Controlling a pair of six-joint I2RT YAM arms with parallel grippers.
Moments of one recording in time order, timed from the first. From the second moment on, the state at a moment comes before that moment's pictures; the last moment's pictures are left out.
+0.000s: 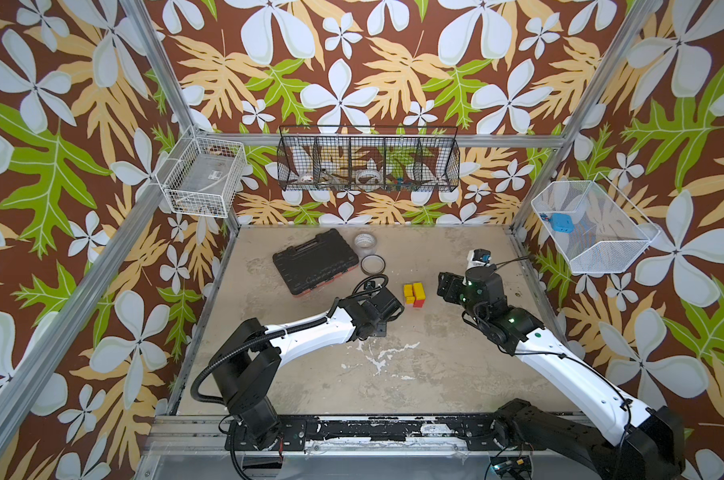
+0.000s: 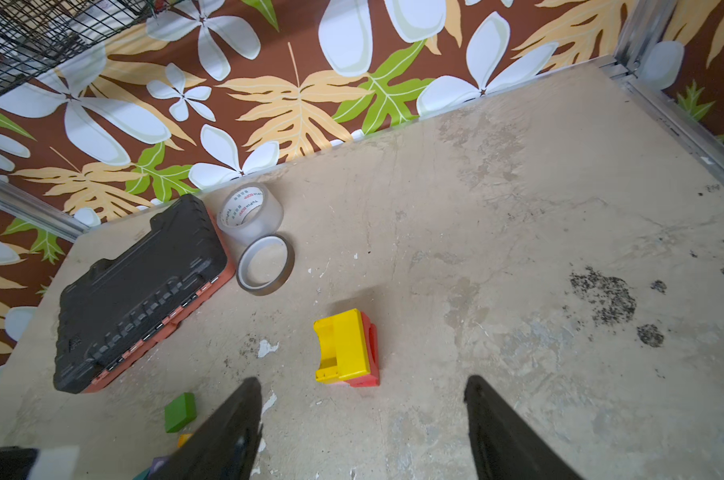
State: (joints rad) left arm -0.91 1.70 1.16 -0.62 -0.33 -0.77; right arm 0.47 1.10 0.86 -0.29 0.31 0.54
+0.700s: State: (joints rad) left arm -0.91 1.88 1.24 -0.67 -0.48 -0.76; right arm 0.47 1.14 0.88 -0.30 0.23 0.55
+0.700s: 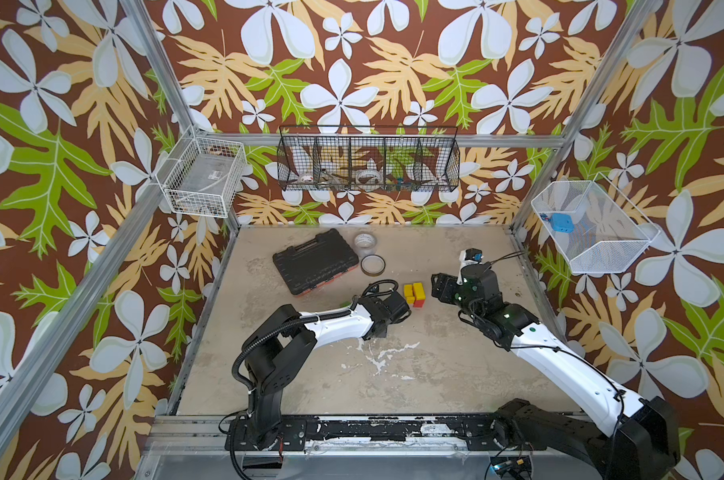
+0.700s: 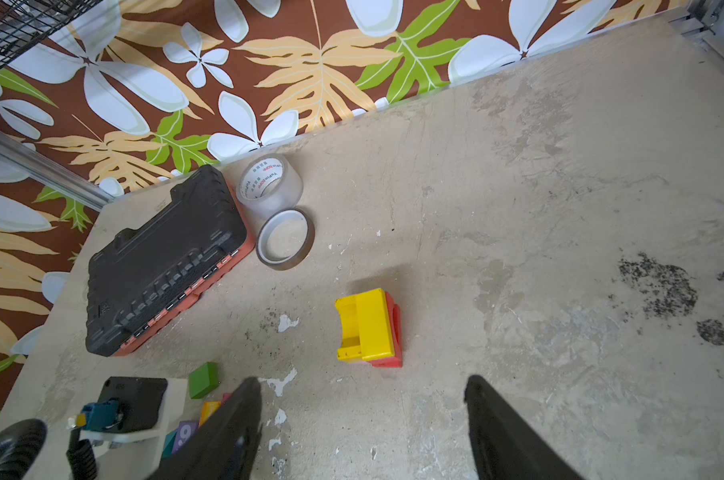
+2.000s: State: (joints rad) left arm -0.88 2.00 1.31 -0.61 -0.46 -0.72; right arm 0.47 1.16 0.88 -0.30 0.20 0.55
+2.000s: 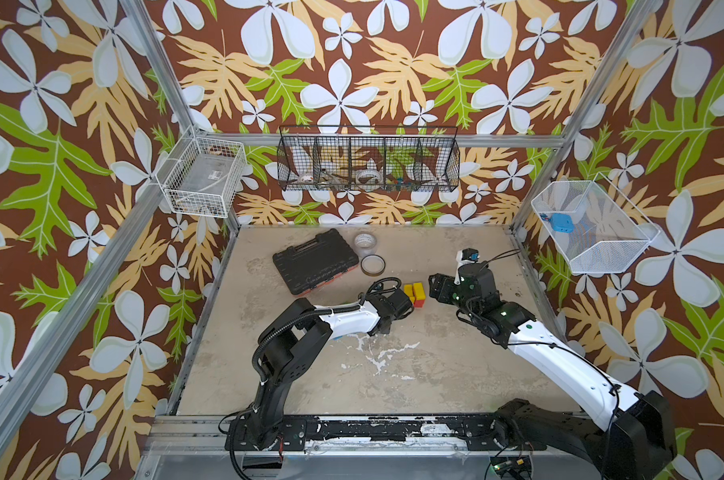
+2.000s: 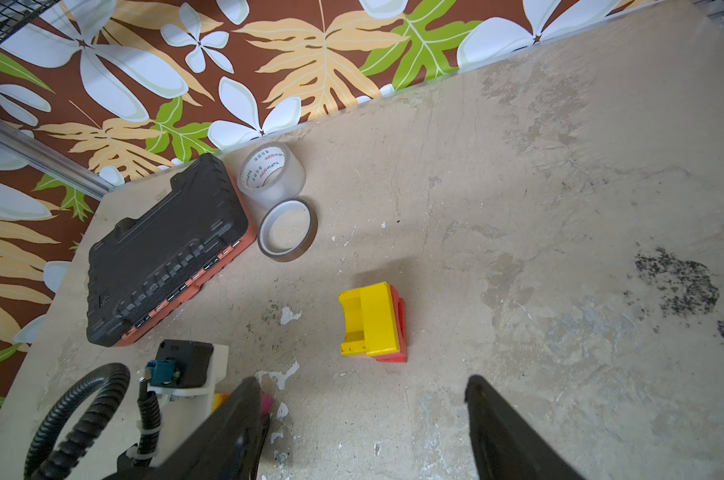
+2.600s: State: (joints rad) left arm -0.88 1.98 1.31 -0.62 -0.38 -0.74; right arm 0.47 1.12 0.88 -0.30 0.23 0.54
